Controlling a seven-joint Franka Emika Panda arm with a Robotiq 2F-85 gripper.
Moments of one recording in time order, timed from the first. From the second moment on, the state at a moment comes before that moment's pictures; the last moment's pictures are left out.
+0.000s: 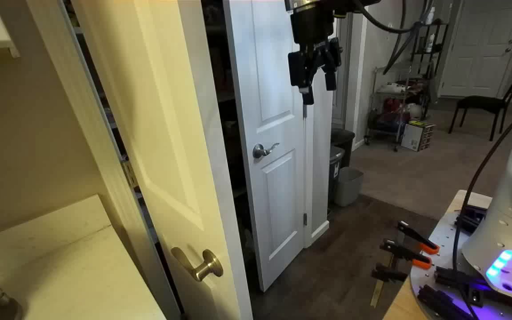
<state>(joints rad) 0.11 -0.42 0.32 -2.23 0.03 1.71 0.35</state>
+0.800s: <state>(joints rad) 0.17 -0.47 0.37 -2.25 0.02 1.74 0.41</state>
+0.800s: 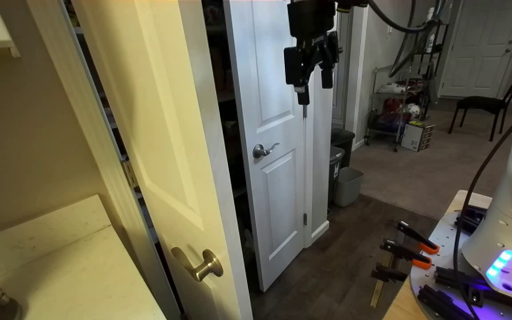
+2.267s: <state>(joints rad) 0.20 -0.34 0.62 -2.16 -0.26 1.99 0.66</state>
